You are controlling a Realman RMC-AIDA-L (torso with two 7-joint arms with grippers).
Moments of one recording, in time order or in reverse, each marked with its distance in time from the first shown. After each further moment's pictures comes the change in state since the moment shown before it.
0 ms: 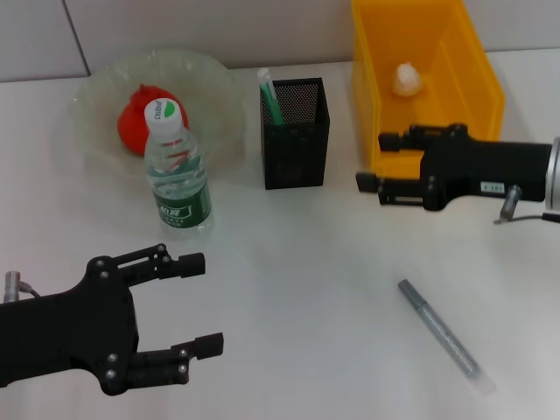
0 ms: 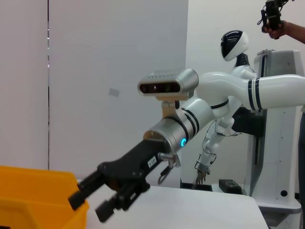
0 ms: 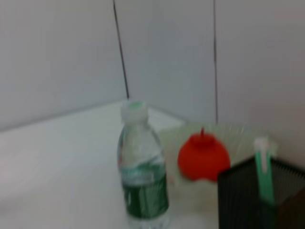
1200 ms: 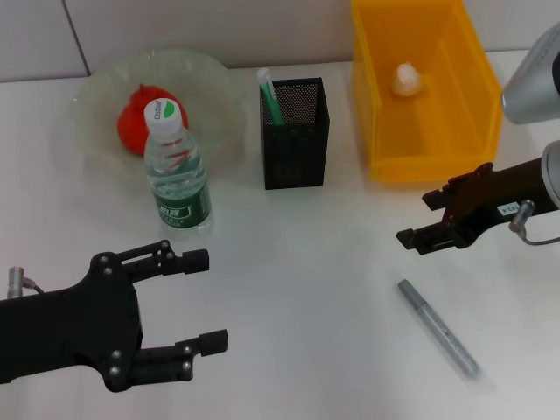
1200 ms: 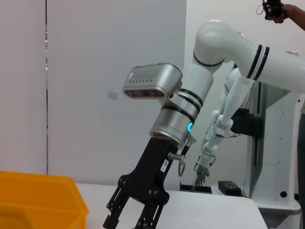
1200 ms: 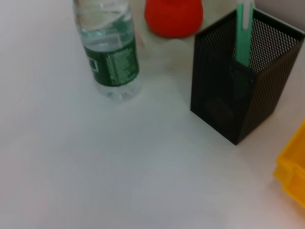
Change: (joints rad) left arm -0.005 -0.002 0.007 0.004 -0.008 -0.003 0.001; right arm 0.026 0.007 -0.180 -0.490 -0.633 -0.184 0.727
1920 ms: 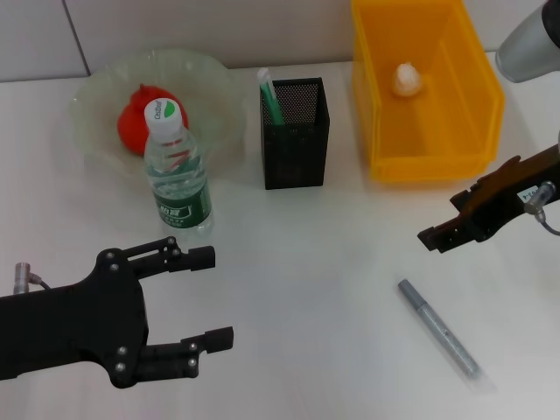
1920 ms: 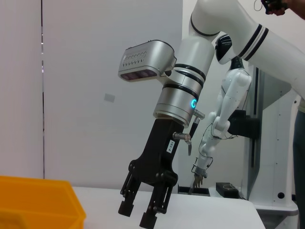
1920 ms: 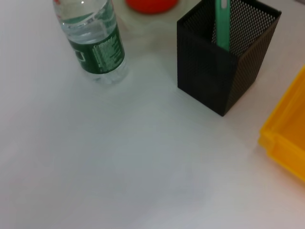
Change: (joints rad) left arm -0.015 -0.004 0.001 -0.009 0.000 0.000 0.005; right arm 0.100 -0.006 -0.001 -0.165 -0.140 -0.260 0.303
